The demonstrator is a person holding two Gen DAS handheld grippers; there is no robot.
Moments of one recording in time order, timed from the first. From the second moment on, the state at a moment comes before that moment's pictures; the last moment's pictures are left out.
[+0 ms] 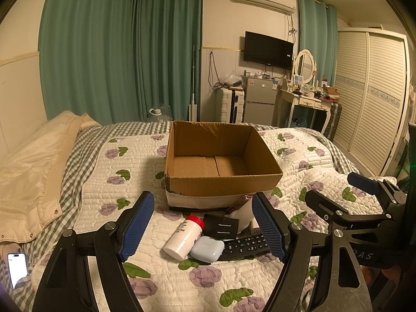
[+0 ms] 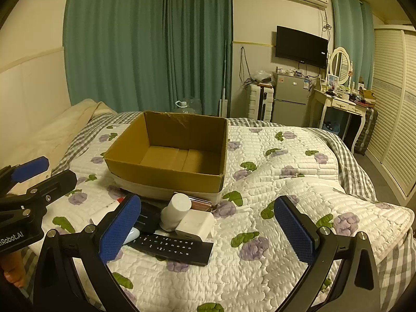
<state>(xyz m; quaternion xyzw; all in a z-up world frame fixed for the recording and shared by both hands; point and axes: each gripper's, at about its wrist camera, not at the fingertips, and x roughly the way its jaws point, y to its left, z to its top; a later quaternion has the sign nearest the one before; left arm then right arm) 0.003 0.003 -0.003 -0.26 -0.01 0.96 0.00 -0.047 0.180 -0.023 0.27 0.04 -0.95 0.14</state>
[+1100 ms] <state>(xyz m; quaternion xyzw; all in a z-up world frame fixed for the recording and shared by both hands) -0.066 0.000 -0.113 -0.44 0.04 0.90 0.00 -0.091 0.191 -0.088 0.36 0.02 -0.91 0.18</state>
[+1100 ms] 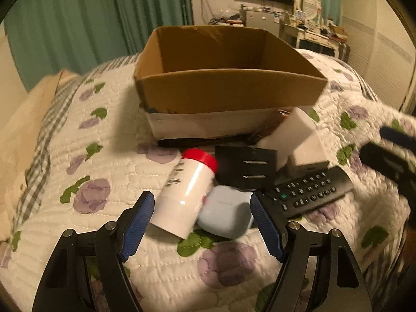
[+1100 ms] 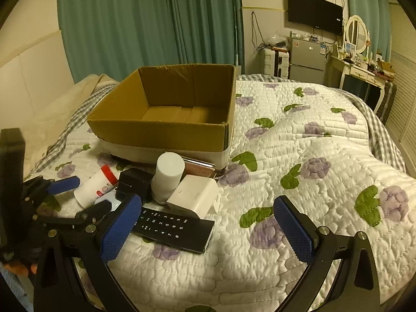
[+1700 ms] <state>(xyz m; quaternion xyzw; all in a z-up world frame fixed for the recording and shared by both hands) -0.084 -0.022 -0.101 -0.45 -0.01 0.89 -0.03 -0.100 0.170 -0.096 0.38 0.04 -0.91 0.18</state>
